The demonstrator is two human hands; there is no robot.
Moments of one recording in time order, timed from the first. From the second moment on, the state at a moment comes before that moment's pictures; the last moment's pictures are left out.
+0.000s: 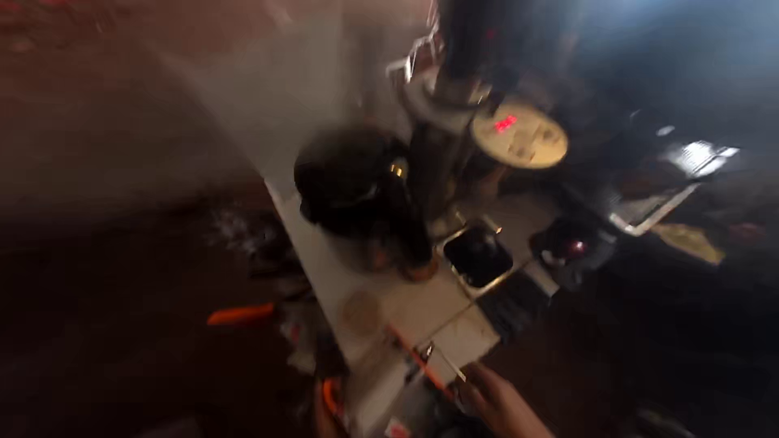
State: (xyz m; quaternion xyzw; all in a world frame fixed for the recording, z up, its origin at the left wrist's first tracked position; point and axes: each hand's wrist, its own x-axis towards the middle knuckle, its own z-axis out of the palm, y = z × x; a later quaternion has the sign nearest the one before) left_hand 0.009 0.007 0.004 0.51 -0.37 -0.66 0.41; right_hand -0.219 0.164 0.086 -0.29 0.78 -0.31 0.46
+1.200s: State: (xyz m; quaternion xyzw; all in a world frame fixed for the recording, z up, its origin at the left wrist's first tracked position) left_hand -0.001 -0.001 0.008 0.47 -0.34 -0.69 0.43; right_hand -0.238 0.095 0.029 -0.24 0.68 -0.36 0.60
